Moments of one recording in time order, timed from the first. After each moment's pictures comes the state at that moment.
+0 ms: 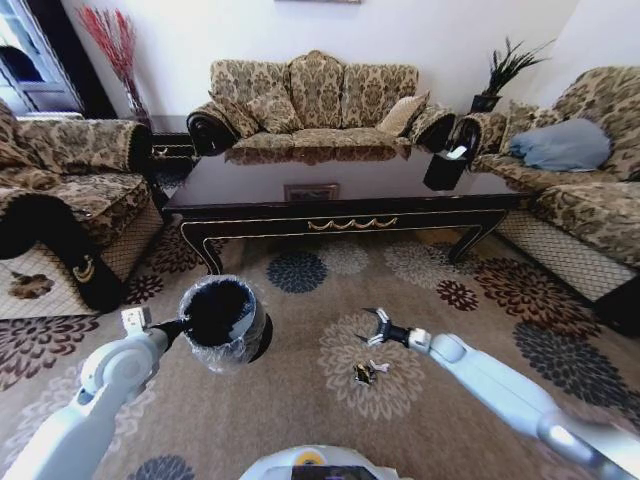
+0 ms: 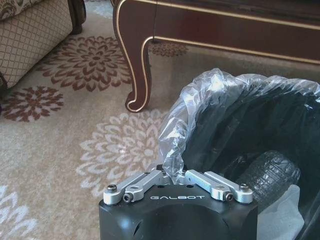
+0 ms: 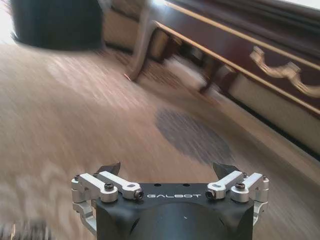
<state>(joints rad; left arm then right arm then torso) 1.35 -0.86 -0.71 -2.12 -1.20 0.74 -0.57 -0.89 0.73 -0.12 1.13 0.27 0.59 -0.37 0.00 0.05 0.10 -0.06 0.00</state>
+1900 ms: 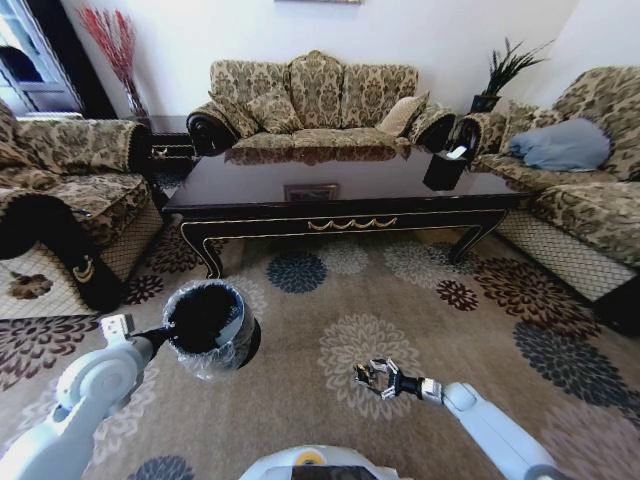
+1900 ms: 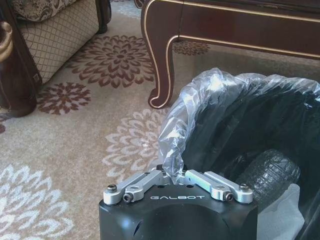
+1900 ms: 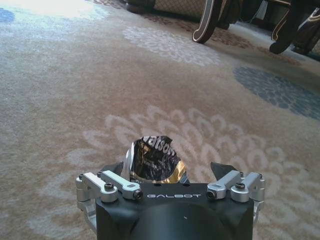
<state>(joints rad) 1.47 -0.87 -0.81 -2.19 -1.23 0.74 -0.64 -0.93 0.95 0.05 0.80 0.08 0.73 -0.75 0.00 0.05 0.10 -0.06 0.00</state>
